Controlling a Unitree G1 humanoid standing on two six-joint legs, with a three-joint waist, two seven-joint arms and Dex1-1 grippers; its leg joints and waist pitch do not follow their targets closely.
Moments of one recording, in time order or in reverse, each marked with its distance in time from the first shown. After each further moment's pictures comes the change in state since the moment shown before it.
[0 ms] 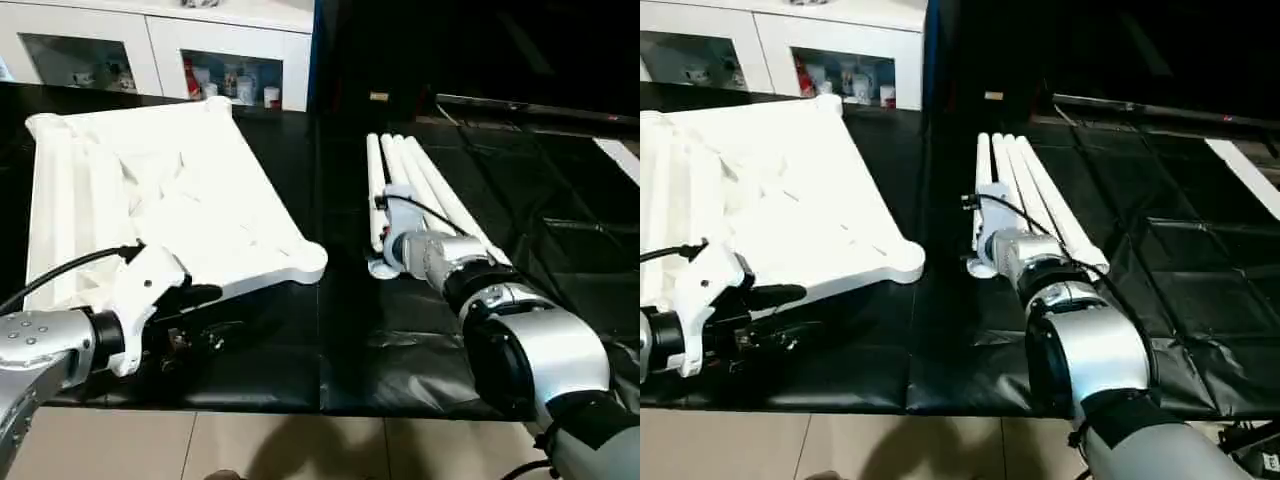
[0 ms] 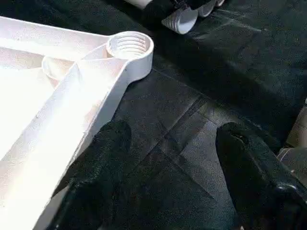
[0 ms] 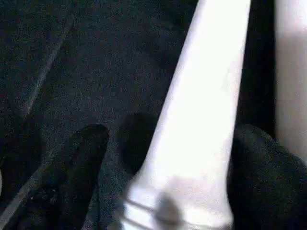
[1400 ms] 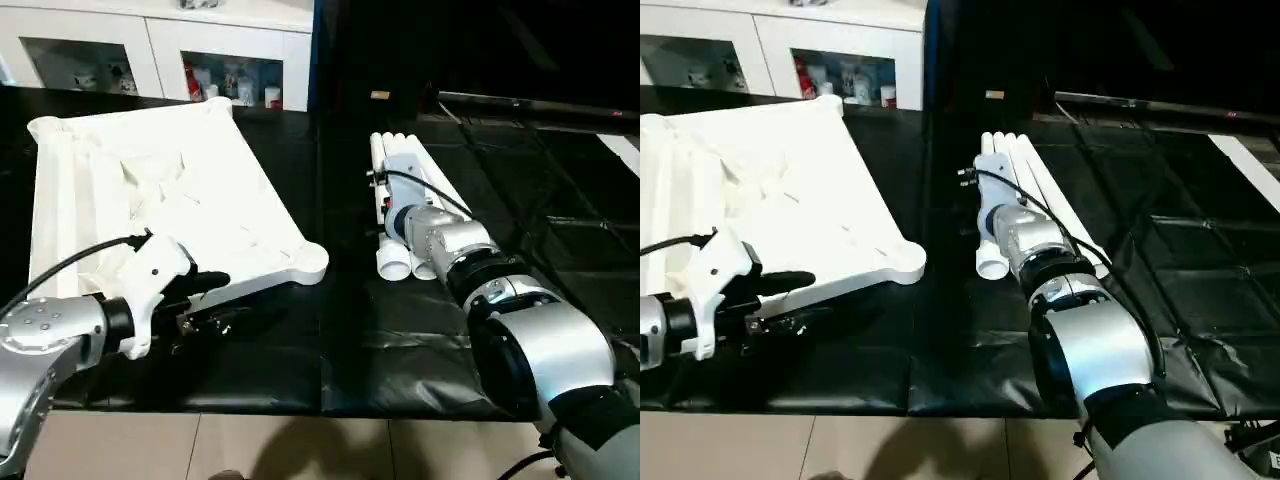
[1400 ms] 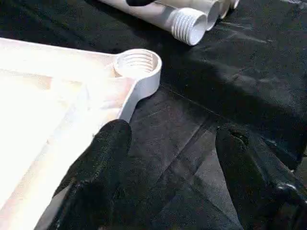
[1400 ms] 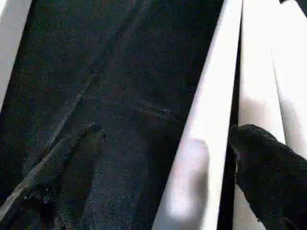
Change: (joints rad) left arm -0.062 -0.061 -0.013 0.094 0.078 -0.079 -0.058; right arm -0.022 -0.024 0.120 -0.059 0.003 -0.138 -0.001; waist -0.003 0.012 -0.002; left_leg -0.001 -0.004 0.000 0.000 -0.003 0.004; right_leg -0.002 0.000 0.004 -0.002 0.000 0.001
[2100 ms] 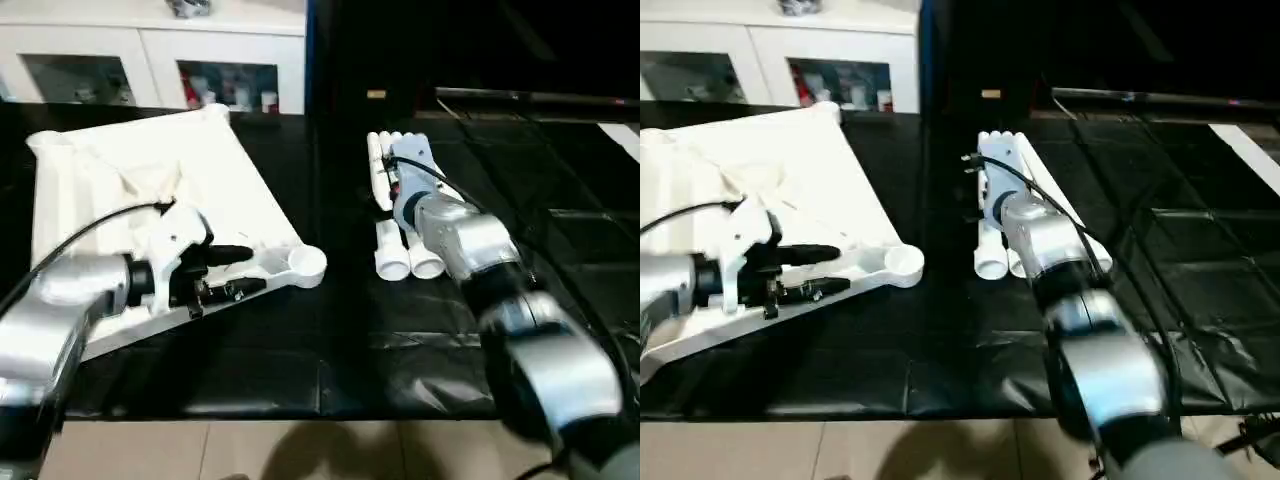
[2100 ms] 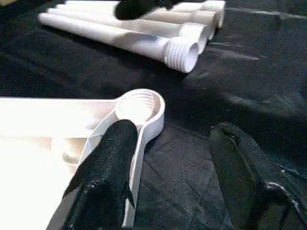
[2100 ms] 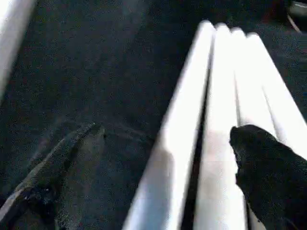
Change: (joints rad) left arm -0.172 -0.050 -0.074 0.235 0.057 -0.186 -0.097; right arm 0.078 -0.043 0.067 -0.251 0.022 0.106 -0.033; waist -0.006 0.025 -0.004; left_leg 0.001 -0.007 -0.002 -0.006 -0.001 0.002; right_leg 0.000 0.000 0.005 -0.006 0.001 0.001
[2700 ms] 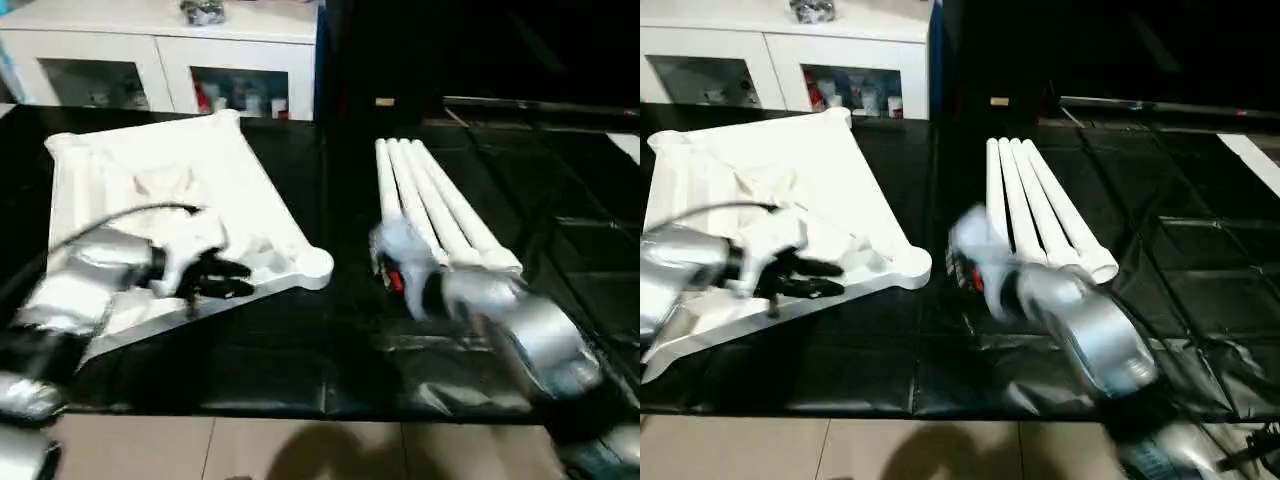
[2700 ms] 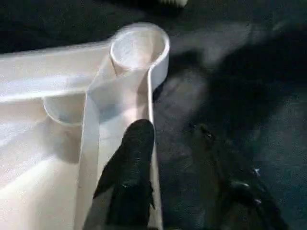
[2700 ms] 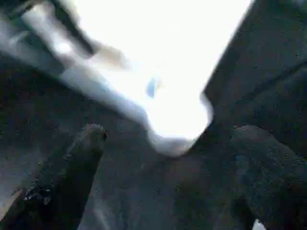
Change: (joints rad) left arm -0.292 0.046 -0.212 0.551 0.145 -0.308 -0.267; right arm 0.537 -0.165 0.193 -1.069 0.099 0.324 0.483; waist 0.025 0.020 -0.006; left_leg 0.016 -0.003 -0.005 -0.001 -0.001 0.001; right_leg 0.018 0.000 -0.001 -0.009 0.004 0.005
